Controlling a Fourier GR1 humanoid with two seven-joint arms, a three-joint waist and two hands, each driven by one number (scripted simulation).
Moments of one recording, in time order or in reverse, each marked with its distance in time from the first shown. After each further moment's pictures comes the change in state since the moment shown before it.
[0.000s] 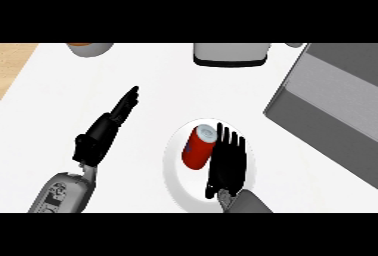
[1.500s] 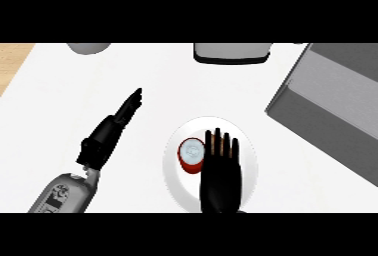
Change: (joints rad) left arm -0.014 0.067 -0.113 -0.009 0.073 0.106 -0.004; right arm 0.060 -0.009 0.118 -0.219 0.057 0.095 0.035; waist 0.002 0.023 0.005
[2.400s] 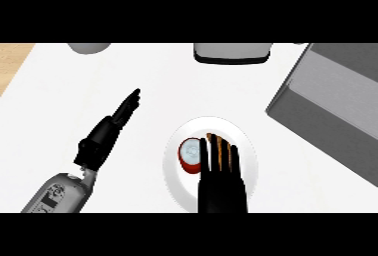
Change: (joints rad) left arm -0.017 0.074 -0.065 0.011 0.075 0.059 -0.025; right arm 0.055 -0.012 0.075 -0.243 0.027 0.098 0.026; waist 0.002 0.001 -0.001
